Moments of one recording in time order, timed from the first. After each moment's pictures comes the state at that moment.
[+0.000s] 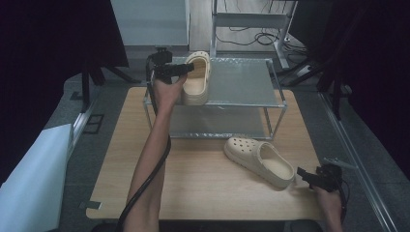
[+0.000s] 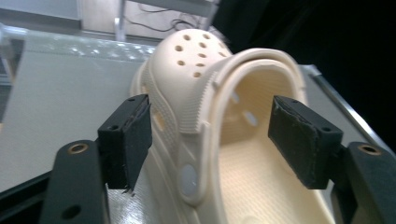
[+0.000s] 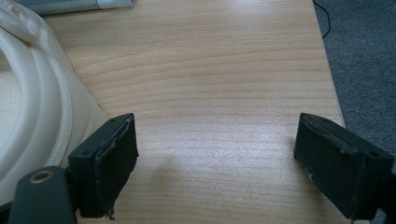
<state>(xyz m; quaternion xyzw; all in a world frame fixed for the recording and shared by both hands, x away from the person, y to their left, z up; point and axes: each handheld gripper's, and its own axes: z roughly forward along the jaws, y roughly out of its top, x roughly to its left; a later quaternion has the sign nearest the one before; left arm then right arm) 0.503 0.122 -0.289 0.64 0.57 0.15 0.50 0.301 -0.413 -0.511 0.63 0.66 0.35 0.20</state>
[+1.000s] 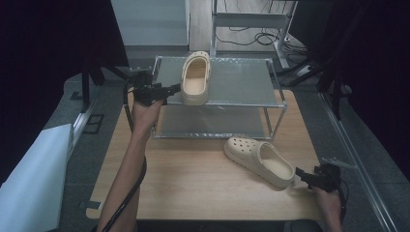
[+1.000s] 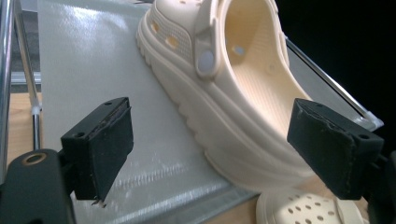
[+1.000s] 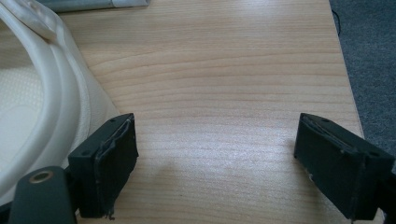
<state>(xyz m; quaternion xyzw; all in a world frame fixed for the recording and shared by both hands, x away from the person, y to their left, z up) 0.439 0.171 -0.315 0.66 0.53 0.13 0.52 0.302 -0.409 -0.511 0.61 0.68 0.36 0.19</state>
